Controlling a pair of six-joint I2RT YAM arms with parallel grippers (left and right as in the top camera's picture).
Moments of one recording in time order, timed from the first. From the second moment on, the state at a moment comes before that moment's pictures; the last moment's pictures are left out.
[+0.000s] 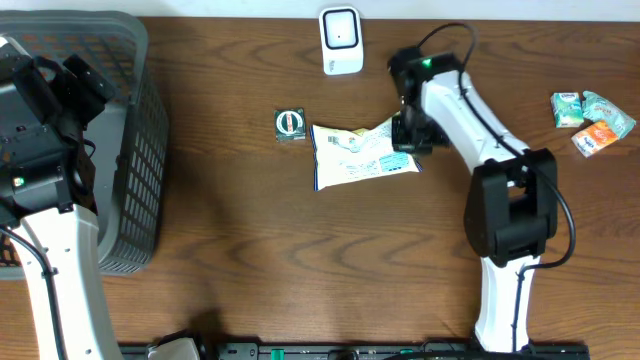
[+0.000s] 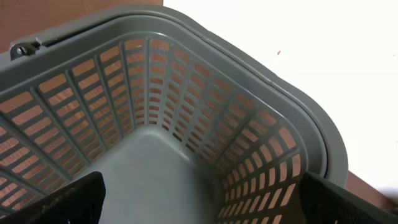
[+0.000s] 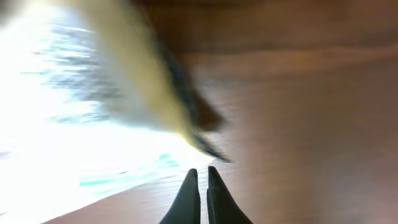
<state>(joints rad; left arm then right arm) 0.33 1.29 1.35 -0.55 -0.14 -0.35 0.29 2.21 1.86 -1.28 0.05 0.36</state>
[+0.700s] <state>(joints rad) 0.33 1.29 1.35 -0.55 -0.14 -0.35 0.36 2.21 1.69 -1.09 0.04 0.30</state>
